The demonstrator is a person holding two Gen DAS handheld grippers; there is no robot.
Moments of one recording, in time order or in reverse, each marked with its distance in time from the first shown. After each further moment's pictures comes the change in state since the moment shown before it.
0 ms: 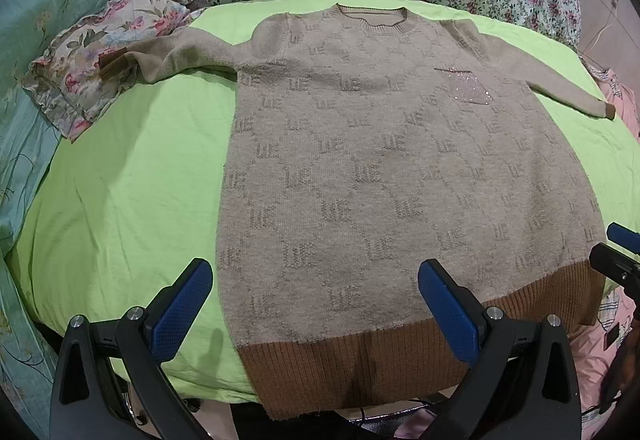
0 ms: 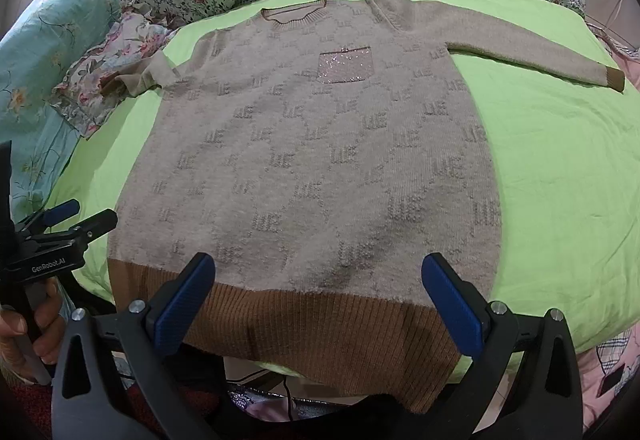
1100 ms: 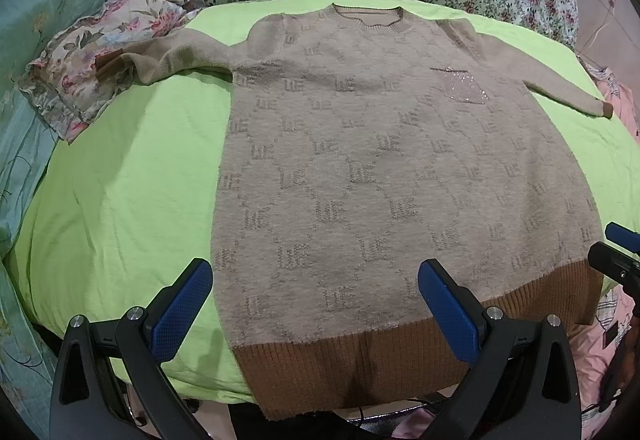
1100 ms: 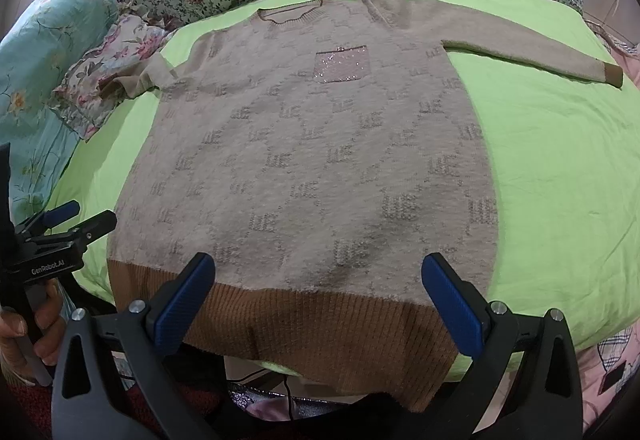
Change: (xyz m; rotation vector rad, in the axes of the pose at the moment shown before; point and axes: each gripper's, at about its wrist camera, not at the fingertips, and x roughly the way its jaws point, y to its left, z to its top) left arm -0.003 -0.008 0.001 0.017 -0.033 0.021; right arm -0.001 -0.003 0.000 0.003 -0.058 0.016
